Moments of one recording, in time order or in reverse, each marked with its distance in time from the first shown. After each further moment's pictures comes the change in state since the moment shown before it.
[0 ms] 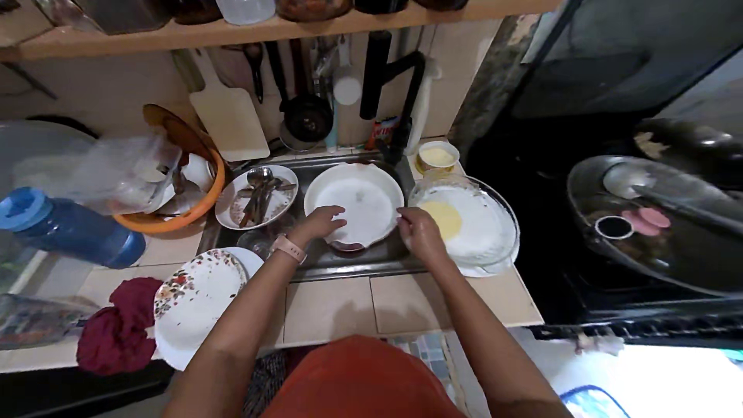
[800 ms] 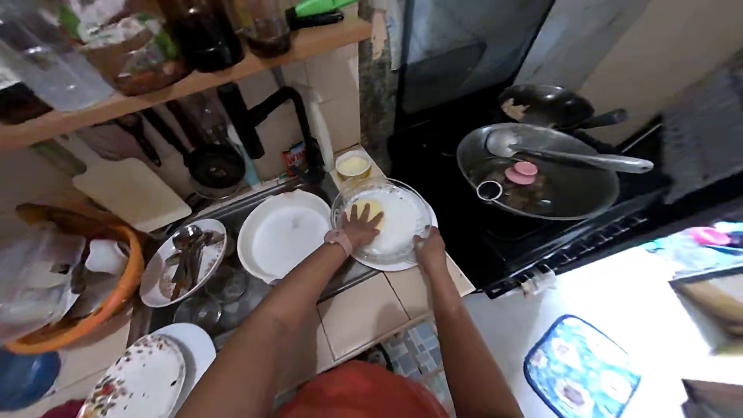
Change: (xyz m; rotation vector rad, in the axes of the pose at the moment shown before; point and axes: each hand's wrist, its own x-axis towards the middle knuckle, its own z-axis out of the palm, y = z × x) left_hand 0.124 0.175 0.130 0.618 -0.258 0.229; right_hand -0.057 0.131 -0.060 0.319 0.257 0.945
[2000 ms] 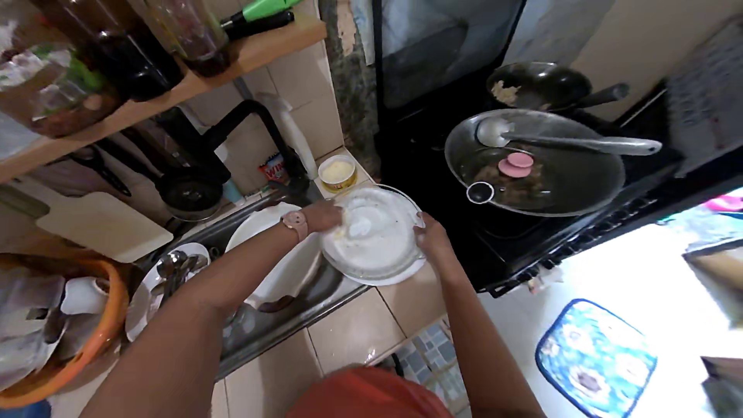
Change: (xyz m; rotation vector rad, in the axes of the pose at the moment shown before) left_hand 0.034 -0.056 -0.068 0.461 -0.147 0.380; right_hand 0.054 0.005 -0.030 -0.068 -0.096 -0.144
